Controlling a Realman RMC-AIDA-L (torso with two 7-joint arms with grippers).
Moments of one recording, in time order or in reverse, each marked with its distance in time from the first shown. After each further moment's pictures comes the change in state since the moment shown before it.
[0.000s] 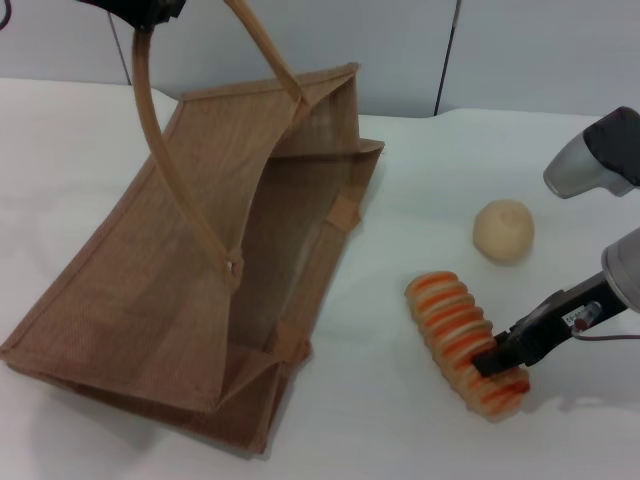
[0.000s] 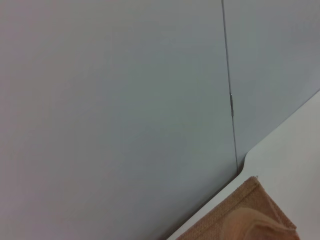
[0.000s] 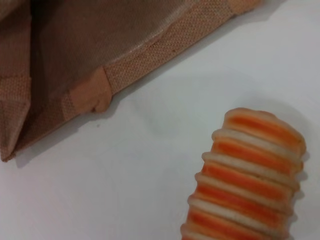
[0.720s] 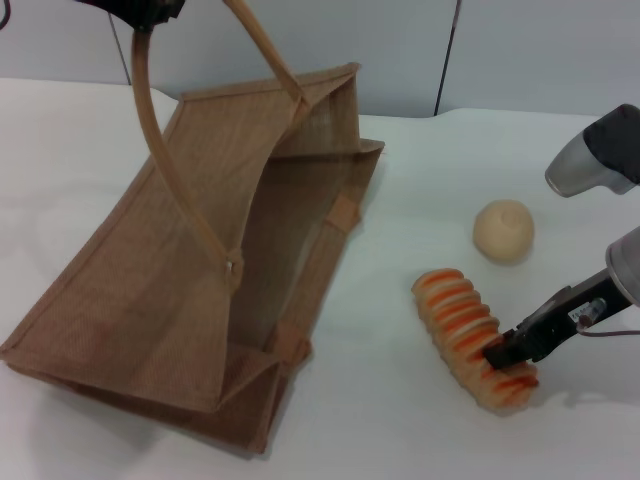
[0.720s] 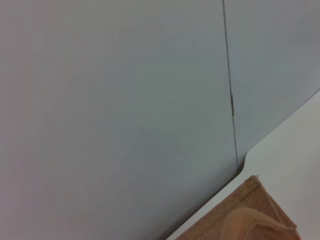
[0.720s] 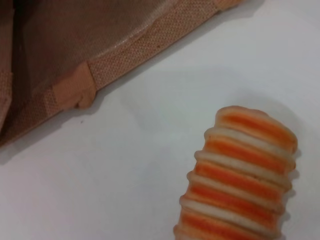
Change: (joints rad) left arm 0.000 0.002 0.000 -0.002 0.000 0.000 0.000; right arm 0.011 0.000 0.012 0.007 -0.039 -0.009 0.002
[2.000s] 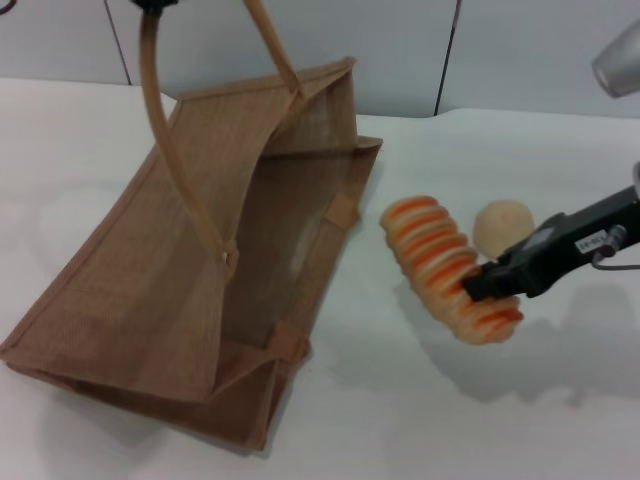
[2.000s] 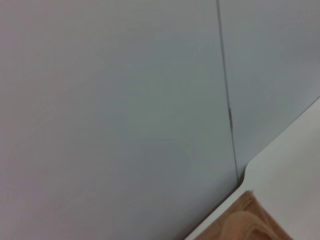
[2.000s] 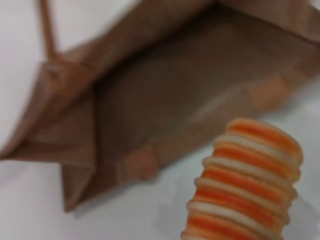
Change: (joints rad) left arm -0.026 0.000 -0.002 0.007 0.000 0.002 0.001; right arm -0.022 0.004 0.110 -0.317 0.108 0.216 0.029
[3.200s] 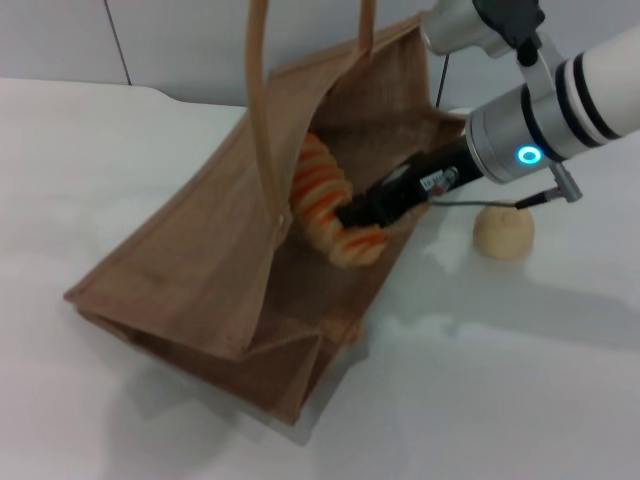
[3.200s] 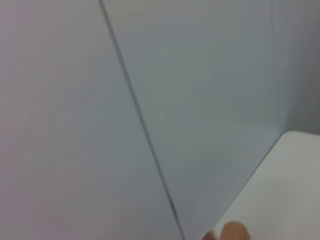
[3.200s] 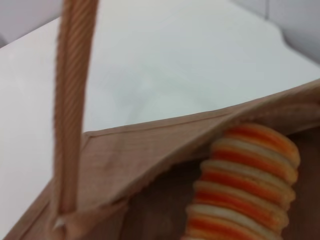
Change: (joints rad) left arm -0.119 -0.011 0.096 0.022 -0.084 0.050 -0.041; right arm 0.285 0.003 -0.182 0.479 0.205 -0.474 -0.124
